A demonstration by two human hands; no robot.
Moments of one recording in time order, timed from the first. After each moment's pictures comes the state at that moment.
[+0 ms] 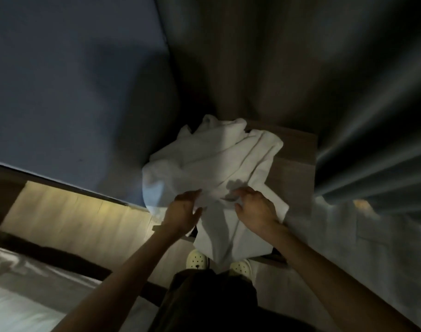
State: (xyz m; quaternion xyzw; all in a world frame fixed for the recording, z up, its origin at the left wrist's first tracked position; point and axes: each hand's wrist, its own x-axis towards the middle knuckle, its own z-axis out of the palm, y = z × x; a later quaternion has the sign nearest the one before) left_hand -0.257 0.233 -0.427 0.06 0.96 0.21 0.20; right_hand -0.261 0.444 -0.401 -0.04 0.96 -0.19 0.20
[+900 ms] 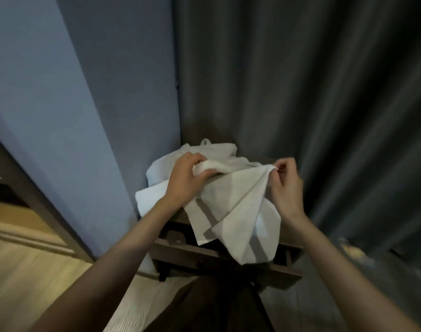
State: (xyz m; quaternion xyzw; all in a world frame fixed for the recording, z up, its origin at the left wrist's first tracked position) left_hand -0.220 0.236 -0.388 0.17 0.85 0.46 -0.17; right_hand -0.170 0.464 -0.392 0.01 0.80 -0.51 -0.31
